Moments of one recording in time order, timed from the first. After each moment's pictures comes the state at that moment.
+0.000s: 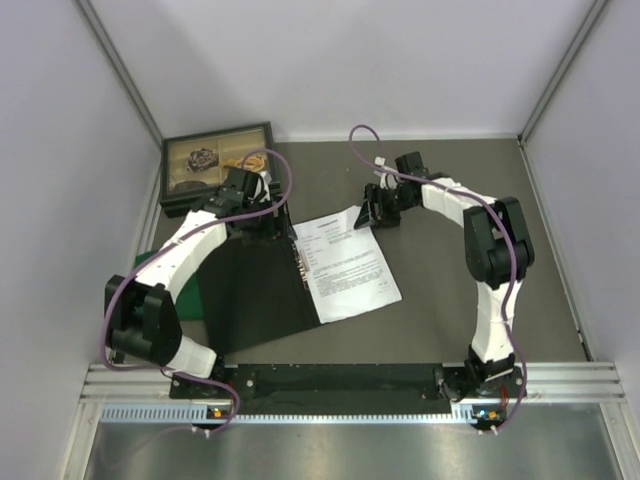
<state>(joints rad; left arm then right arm) -0.31 1.47 1.17 -0.67 0.23 -0.45 0.33 2.06 1.47 -0.44 -0.66 0.26</state>
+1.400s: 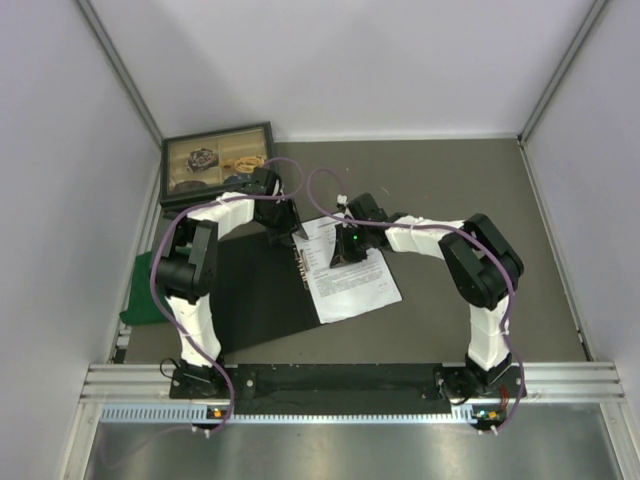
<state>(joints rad) -0.27 1.94 1.30 -0.49 0.34 -0.59 0.66 1.95 1.19 -0.18 -0.37 0.54</state>
